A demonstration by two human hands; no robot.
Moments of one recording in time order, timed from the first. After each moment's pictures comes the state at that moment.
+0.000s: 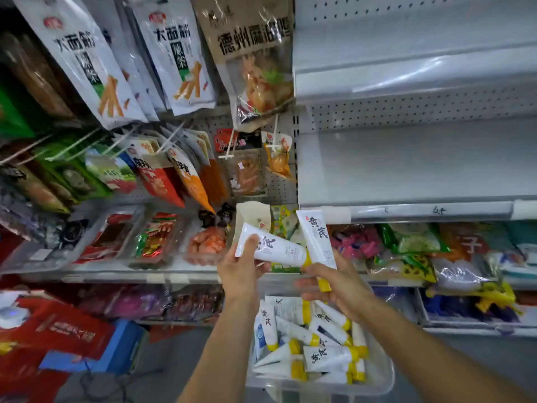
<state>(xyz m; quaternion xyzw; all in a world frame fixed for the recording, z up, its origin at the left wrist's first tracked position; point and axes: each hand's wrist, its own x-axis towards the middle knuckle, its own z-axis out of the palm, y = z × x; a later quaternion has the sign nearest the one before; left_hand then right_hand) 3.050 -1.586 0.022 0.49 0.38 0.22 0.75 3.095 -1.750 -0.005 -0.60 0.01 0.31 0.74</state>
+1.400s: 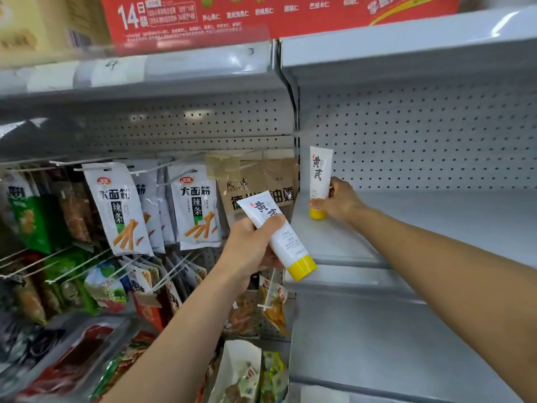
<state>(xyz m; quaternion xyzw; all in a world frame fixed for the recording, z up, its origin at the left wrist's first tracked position) 3.212 -1.582 0.289 0.69 0.10 0.20 0.69 3.409 -1.695 0.299 -0.83 -0.23 -0.04 0.50</state>
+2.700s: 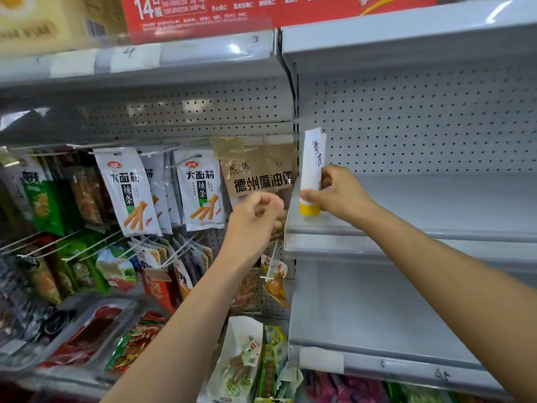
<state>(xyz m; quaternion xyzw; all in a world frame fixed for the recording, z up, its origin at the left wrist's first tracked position) 3.177 -1.593 0.281 0.77 0.06 0.30 0.56 3.294 -1.725 0.313 -0.84 -0.28 -0.09 0.46</state>
